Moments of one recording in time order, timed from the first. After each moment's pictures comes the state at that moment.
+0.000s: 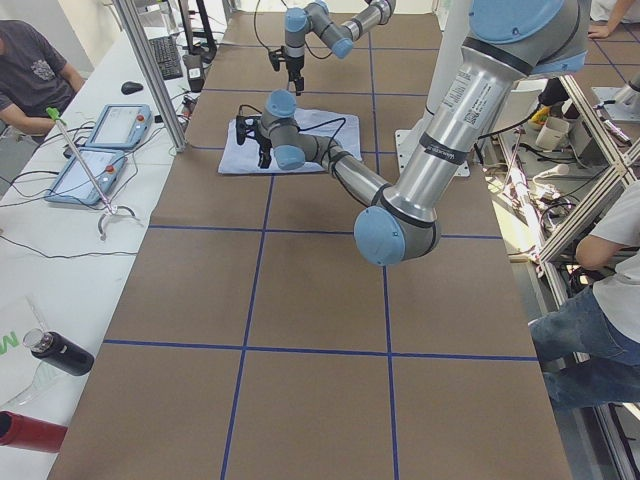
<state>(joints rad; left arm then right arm) -0.82 -2.10 -1.57 -2.24 -1.97 -1.40 0.78 -1.03 1.70 -1.66 1.98 0.56</state>
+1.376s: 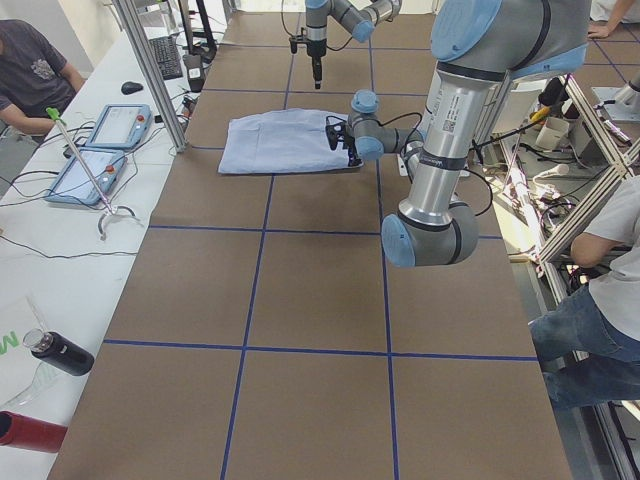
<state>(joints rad) -0.33 -1.99 -1.85 -1.94 -1.72 -1.70 0.72 -1.10 1.93 -1.66 2.09 0.95</state>
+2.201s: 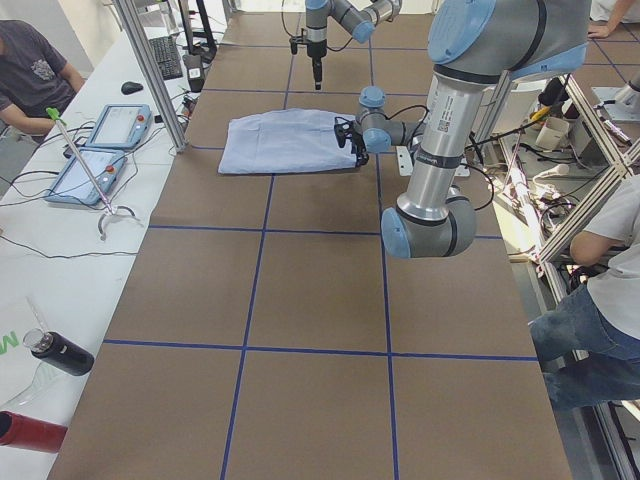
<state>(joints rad) -0.28 -2.05 -1.82 -1.82 -1.68 -1.70 0.72 -1.10 1.93 -1.66 2.09 0.95</state>
